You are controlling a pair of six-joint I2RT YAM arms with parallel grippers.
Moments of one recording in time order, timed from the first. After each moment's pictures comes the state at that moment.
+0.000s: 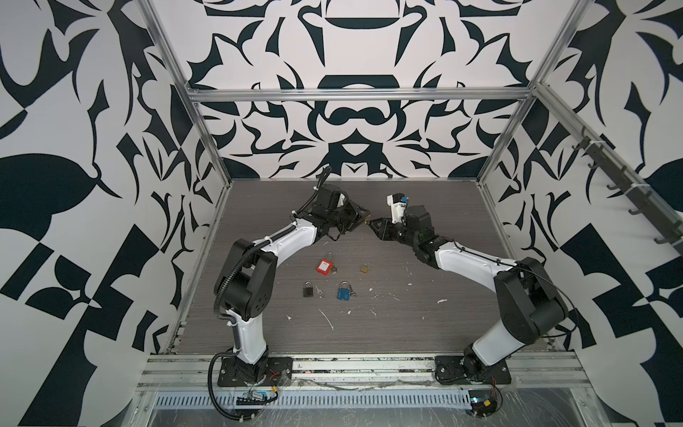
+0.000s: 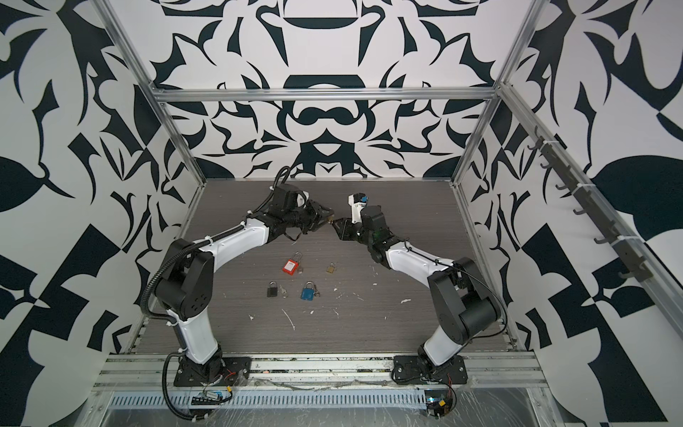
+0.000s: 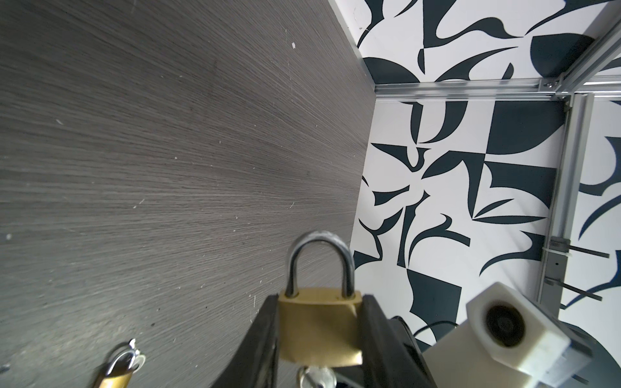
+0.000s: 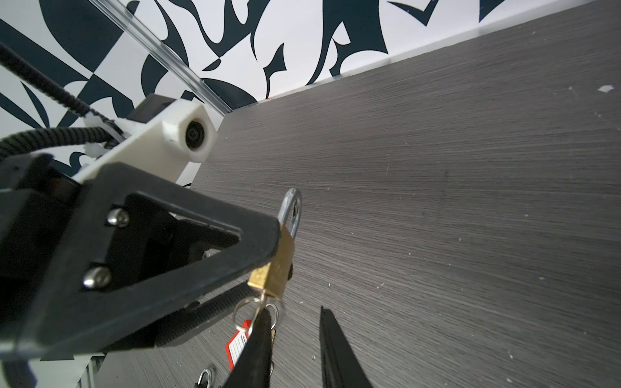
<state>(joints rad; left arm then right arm) -0.54 1.85 1.34 -0.04 0.49 -1.20 0.48 1.61 0.94 0.25 -0.31 0.56</state>
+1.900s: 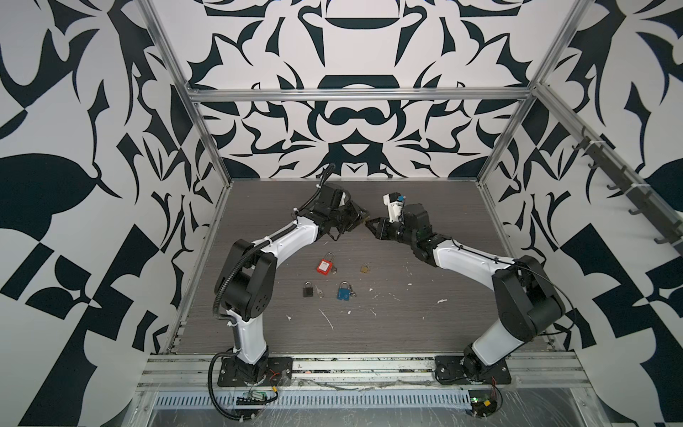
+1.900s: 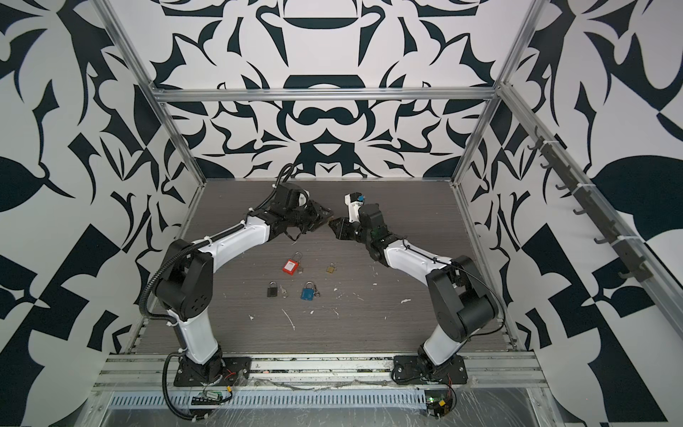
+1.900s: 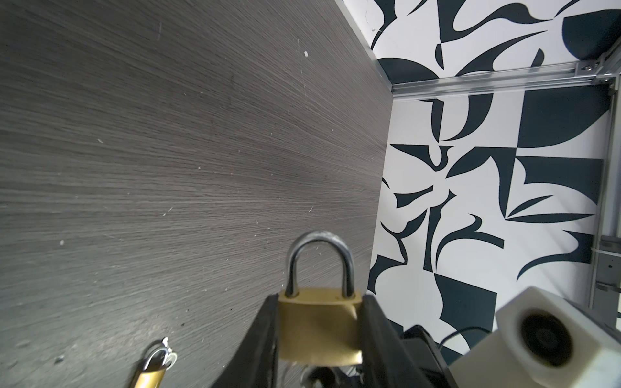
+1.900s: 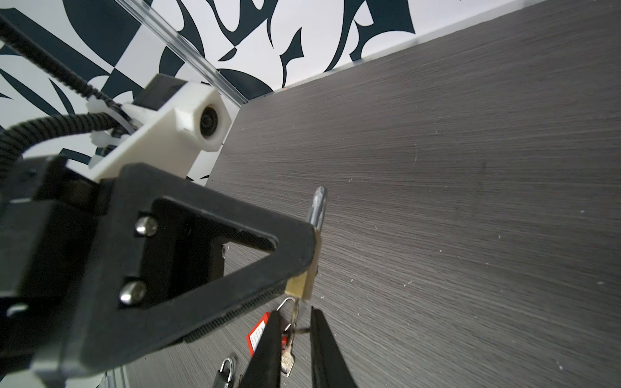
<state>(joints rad) -0.55 1.85 1.38 -0.14 0.43 -1.11 0.48 1.63 0.97 0.24 -0.38 0.60</state>
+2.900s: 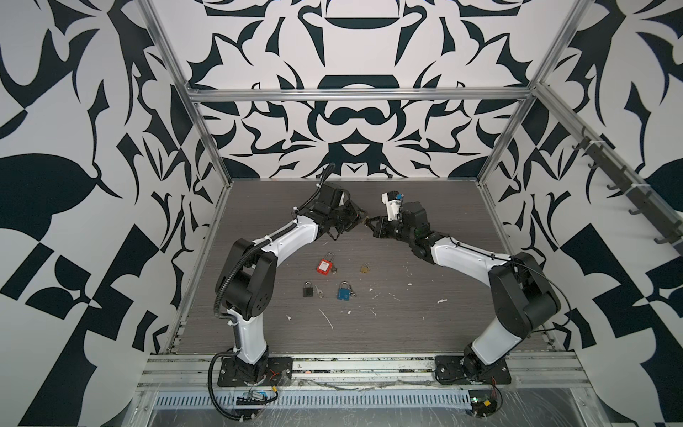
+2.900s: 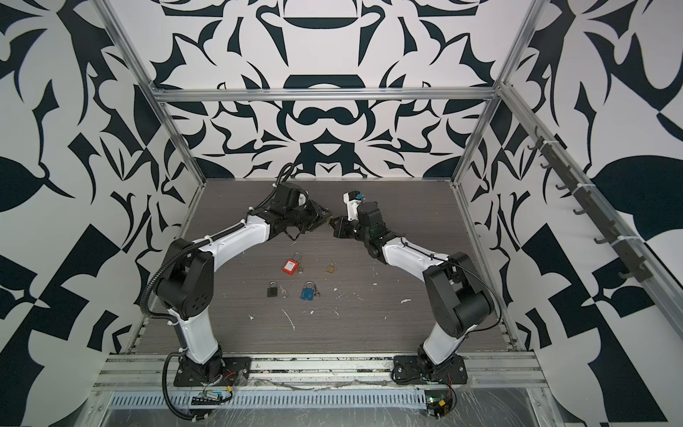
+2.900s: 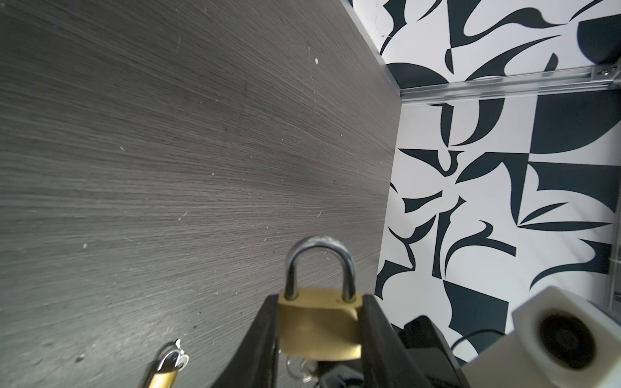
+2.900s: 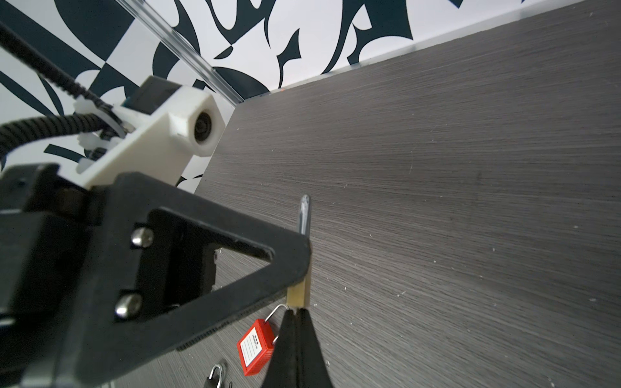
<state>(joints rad) -0.55 1.86 1.42 -0.20 0.41 -1.08 0.48 1.66 1.00 0.23 -0.37 0.55</state>
